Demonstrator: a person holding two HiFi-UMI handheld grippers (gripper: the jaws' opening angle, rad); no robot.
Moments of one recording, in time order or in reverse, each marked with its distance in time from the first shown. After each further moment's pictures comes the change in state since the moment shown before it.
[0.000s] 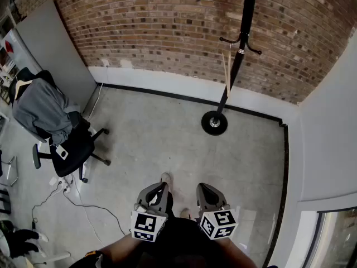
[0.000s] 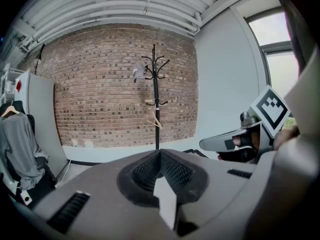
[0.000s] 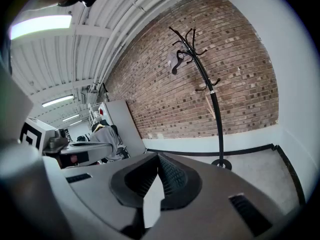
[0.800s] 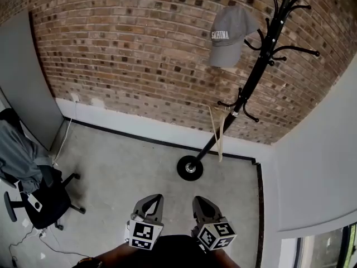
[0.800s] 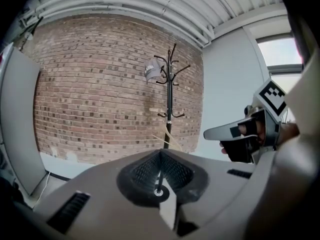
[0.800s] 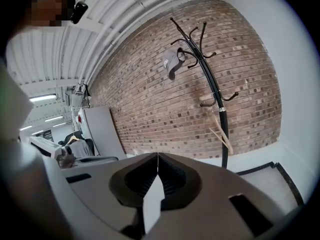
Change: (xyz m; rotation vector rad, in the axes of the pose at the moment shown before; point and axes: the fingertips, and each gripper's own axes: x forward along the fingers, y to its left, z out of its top) left arm 0.186 0.215 0.124 -0.051 -0.083 -0.131; right arm 0.232 -0.015 0.192 0.010 -0.091 -0.127
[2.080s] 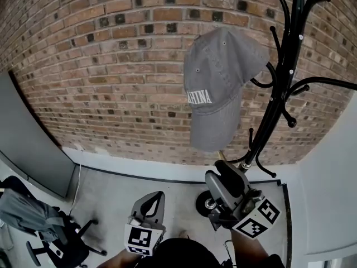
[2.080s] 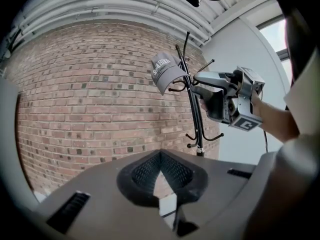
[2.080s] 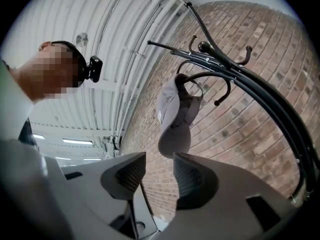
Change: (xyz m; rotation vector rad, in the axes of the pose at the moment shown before) left arm 0.256 0.118 0.212 0.160 -0.160 0.038; right arm 0.189 -0.094 0.371 0.056 -0.552 0.531
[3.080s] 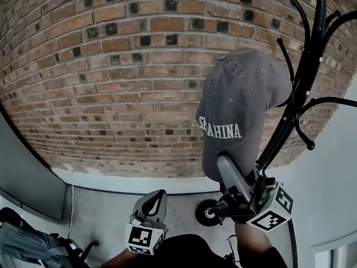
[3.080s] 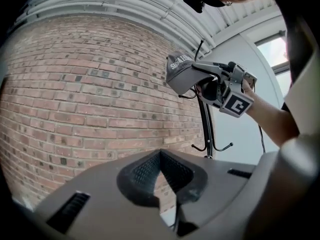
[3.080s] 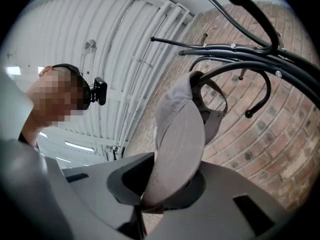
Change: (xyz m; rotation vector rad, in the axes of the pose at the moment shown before) left arm 0.075 0.090 0.020 -0.039 -0.074 -0.122; right arm 0.111 -0.009 0.055 -0.075 -0.172 0.073
